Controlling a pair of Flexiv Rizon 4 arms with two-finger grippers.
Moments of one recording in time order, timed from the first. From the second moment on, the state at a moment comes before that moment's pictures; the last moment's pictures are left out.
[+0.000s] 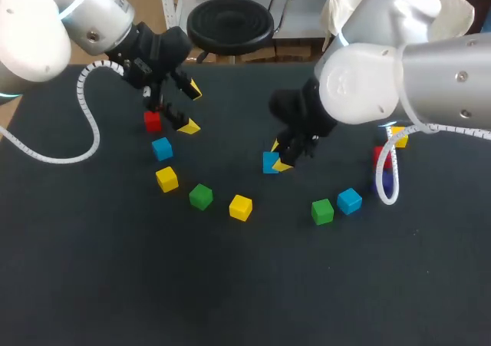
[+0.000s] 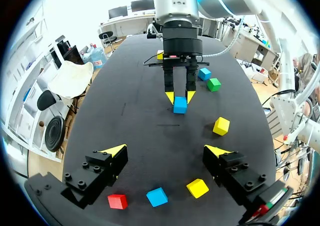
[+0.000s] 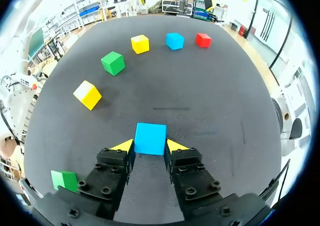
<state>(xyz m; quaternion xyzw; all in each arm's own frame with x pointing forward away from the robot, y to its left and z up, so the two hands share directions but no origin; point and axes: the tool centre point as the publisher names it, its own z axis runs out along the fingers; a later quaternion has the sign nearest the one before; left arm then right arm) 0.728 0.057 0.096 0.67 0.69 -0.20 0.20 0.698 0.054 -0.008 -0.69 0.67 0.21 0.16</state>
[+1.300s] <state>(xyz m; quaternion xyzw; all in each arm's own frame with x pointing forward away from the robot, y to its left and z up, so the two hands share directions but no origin) 0.728 0.057 0.096 0.67 0.69 -0.20 0.20 0.702 0.058 -0.003 -0.70 0.66 0.22 0.14</state>
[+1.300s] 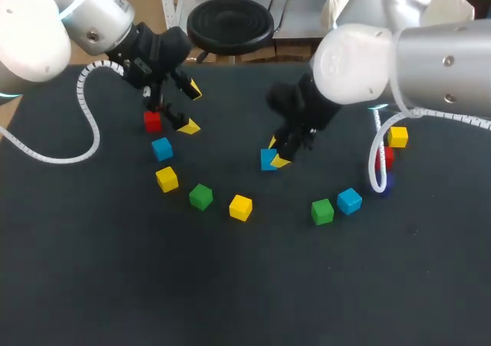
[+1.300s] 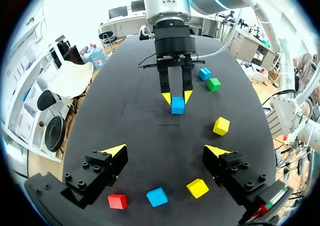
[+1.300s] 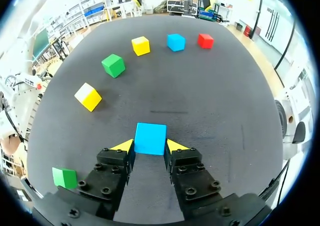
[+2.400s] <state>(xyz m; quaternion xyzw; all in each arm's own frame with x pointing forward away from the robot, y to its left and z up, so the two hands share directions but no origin) 0.728 0.057 0.096 0.67 0.69 -0.20 0.20 0.698 0.055 -0.005 -0.70 0.67 0.21 0.14</state>
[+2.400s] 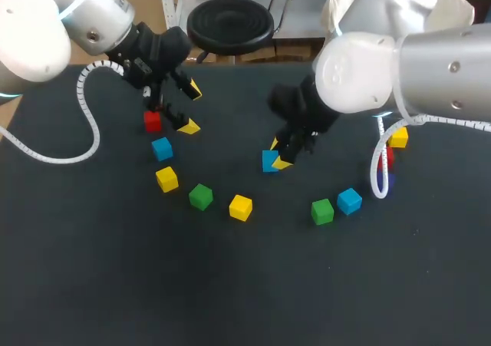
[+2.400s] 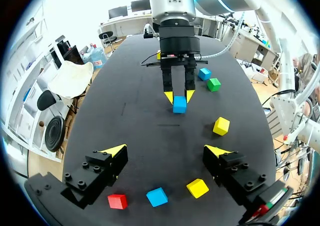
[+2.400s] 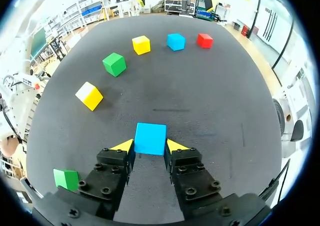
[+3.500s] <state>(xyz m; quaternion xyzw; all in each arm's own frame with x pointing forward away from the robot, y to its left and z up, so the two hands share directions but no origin) 0.728 0.057 0.096 0.67 0.69 -0.20 0.20 0.704 0.049 -0.007 -0.69 0.67 0.22 0.14</state>
